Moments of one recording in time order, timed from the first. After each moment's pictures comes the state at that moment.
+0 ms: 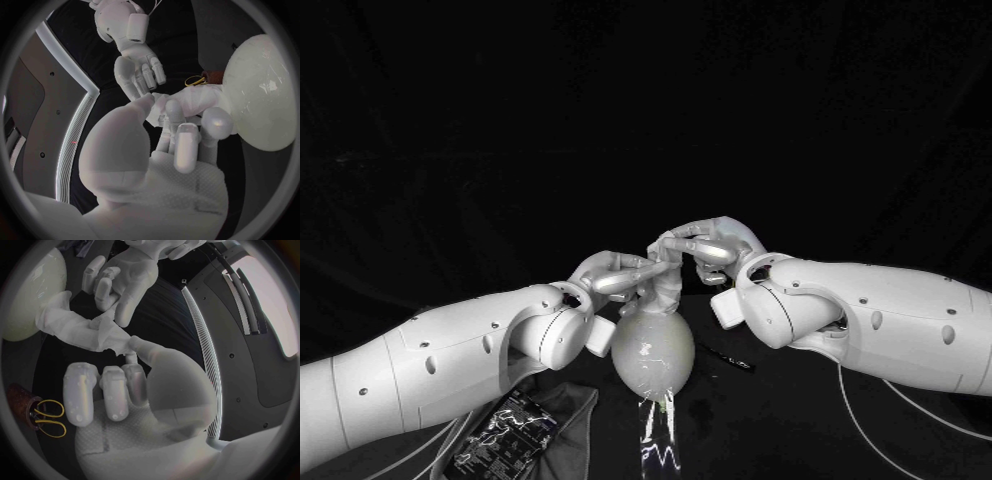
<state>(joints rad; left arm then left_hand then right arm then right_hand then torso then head) 1.27 -0.60 -0.04 1.42 -0.23 -0.34 0.10 1.24 -0.23 0.40 0.17 0.05 0.91 0.12 0.40 0.42 1.16 0.04 1.03 0.63 1.47 -0.02 1.52 1.31 0.11 1.27 0.07 1.29 0.94 1.41 -0.77 -0.14 1.63 -0.27 -0.65 0.10 1.20 0.00 0.59 -0.05 0.04 1.02 0.06 0.35 0.46 1.46 0.00 1.48 1.31 1.47 -0.06 1.57 1.31 0.04 1.46 0.05 1.47 1.31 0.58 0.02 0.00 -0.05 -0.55</state>
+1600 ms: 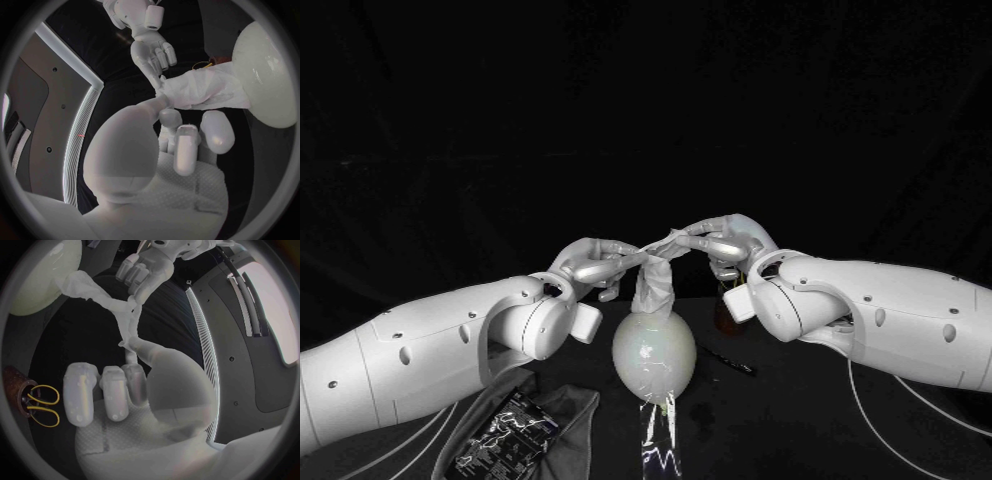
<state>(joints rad) 1.30 -0.66 -0.04 1.44 -0.17 -0.37 0.16 1.40 -0.12 0.53 0.08 0.04 1.02 0.07 0.45 0.41 1.29 0.01 1.10 0.80 1.47 -0.06 1.56 1.31 0.11 1.33 0.04 1.35 1.06 1.41 -0.78 -0.14 1.55 -0.32 -0.63 0.10 1.20 0.00 0.59 -0.05 0.04 1.02 0.06 0.35 0.47 1.47 -0.01 1.47 1.31 1.47 -0.06 1.57 1.31 0.04 1.46 0.05 1.47 1.31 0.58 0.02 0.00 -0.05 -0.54</state>
